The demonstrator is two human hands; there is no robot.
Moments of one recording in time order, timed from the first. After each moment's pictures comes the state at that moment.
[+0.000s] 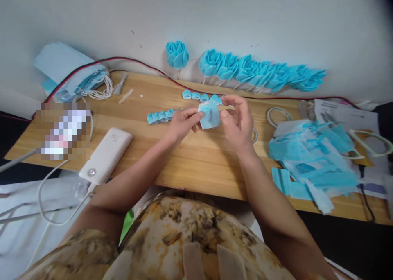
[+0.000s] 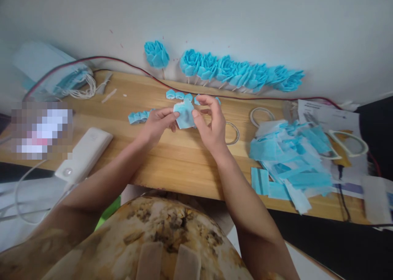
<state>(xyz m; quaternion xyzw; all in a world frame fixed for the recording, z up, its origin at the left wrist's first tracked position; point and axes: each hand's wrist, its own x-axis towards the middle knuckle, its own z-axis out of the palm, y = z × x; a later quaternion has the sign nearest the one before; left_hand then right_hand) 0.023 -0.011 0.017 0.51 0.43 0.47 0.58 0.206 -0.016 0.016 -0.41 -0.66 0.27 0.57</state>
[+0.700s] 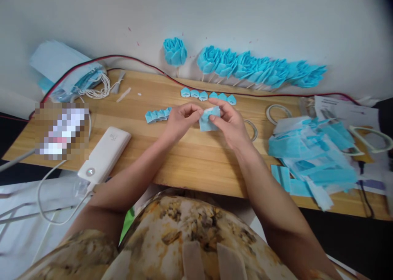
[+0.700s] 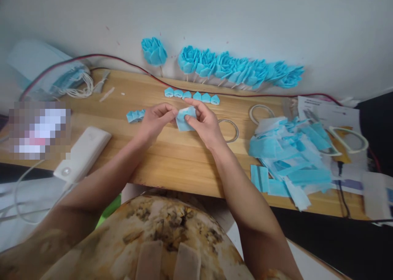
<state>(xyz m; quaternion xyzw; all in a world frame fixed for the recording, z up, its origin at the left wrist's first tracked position) 0.021 -0.009 0.011 0.54 0.41 0.51 0.53 0.201 -0.011 0.006 -0.43 -0.55 0.52 0.49</state>
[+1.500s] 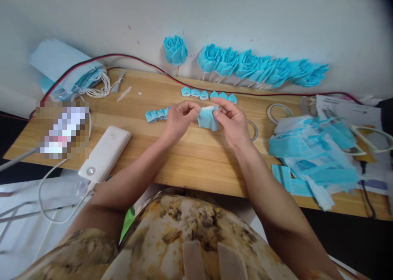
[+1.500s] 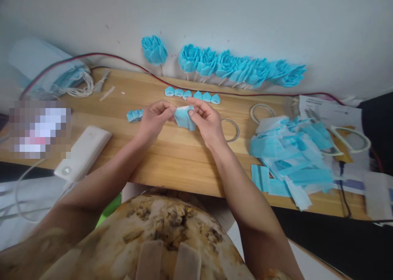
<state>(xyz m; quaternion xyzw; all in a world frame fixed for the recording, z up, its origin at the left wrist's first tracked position) 0.024 -0.007 0.012 0.51 0.44 0.55 0.49 0.197 -0.009 0.004 -0.45 -0.55 0.46 0.53</state>
